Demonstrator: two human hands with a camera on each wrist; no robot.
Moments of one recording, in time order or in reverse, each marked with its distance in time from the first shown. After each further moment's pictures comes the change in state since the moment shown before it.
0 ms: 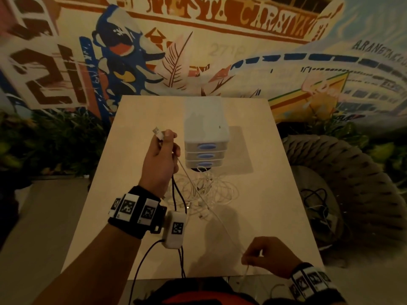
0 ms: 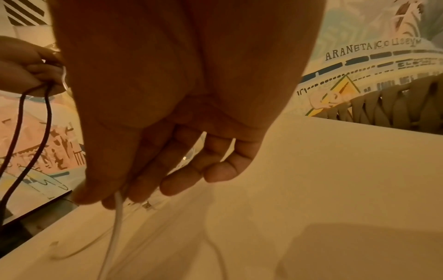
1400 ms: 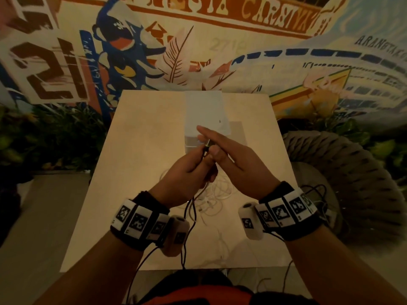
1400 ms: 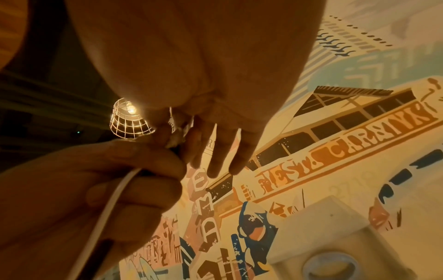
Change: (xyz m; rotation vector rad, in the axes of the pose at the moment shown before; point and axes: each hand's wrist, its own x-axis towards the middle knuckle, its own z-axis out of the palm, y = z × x) left_hand -0.049 0.008 0.023 0.291 -0.555 0.115; right_hand 0.046 -0.221 -0.093 -0.001 0.322 -0.597
